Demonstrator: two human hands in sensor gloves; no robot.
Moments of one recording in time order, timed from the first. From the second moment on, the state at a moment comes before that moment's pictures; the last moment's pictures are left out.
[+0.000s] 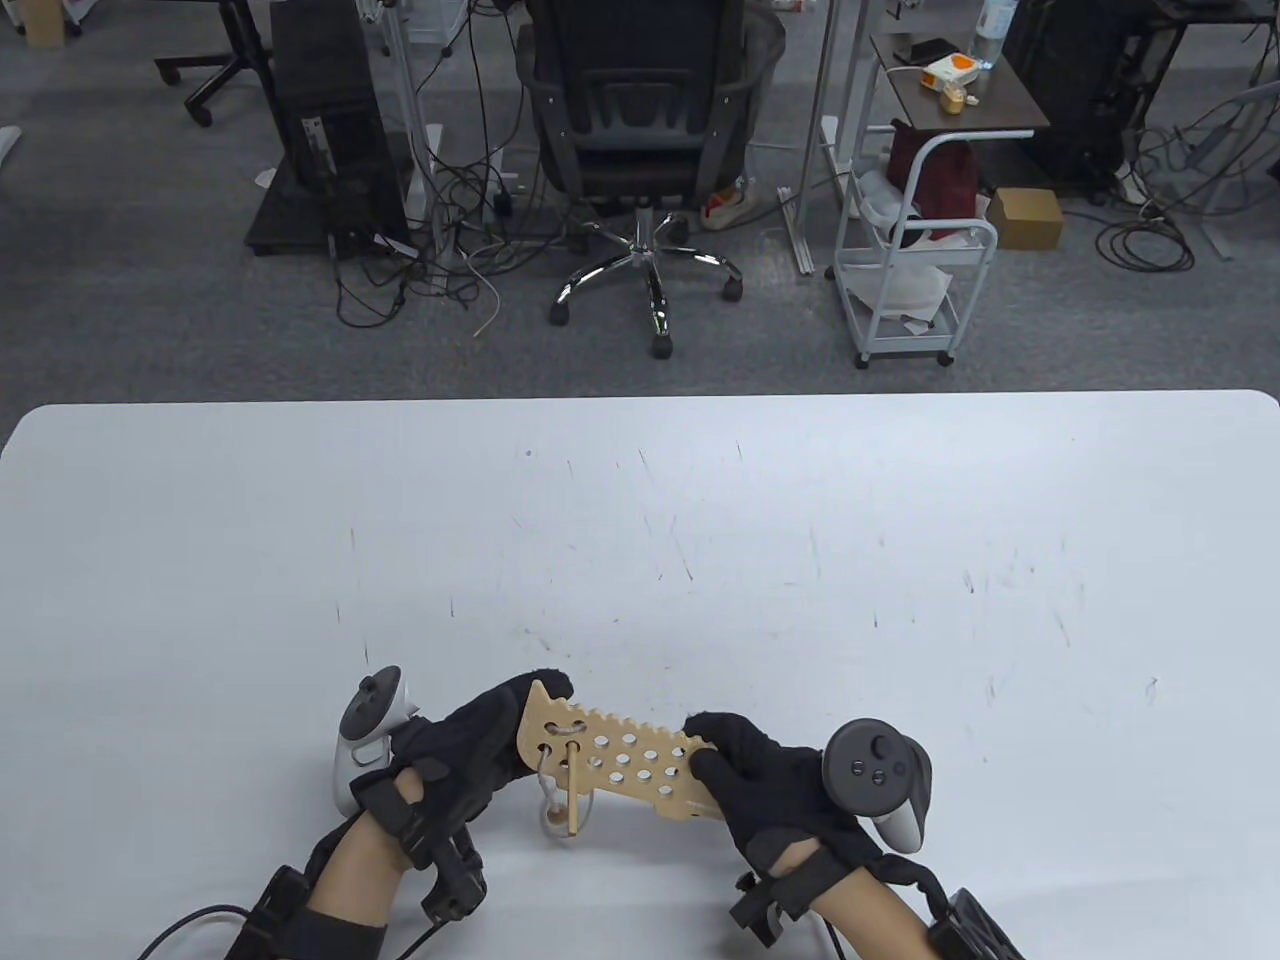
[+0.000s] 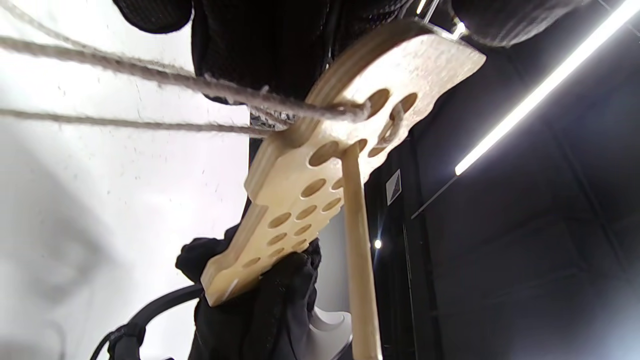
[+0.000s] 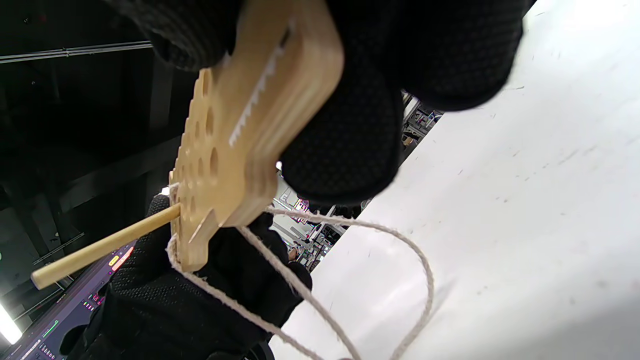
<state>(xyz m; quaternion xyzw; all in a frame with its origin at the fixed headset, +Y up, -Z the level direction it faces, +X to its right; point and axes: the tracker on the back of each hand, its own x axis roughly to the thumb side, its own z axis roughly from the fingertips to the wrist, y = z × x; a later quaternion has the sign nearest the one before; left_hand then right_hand) -0.222 -0.758 -0.317 -0.26 -0.20 0.73 0.60 0.108 -0.730 -0.277 0.21 -0.02 0.82 0.54</state>
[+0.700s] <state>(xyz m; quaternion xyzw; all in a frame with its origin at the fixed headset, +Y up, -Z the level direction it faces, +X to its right) -0.224 -0.694 -0.288 0.11 -0.26 0.43 0.86 0.115 -0.729 -0.278 0.18 -0.03 0.82 0.55</state>
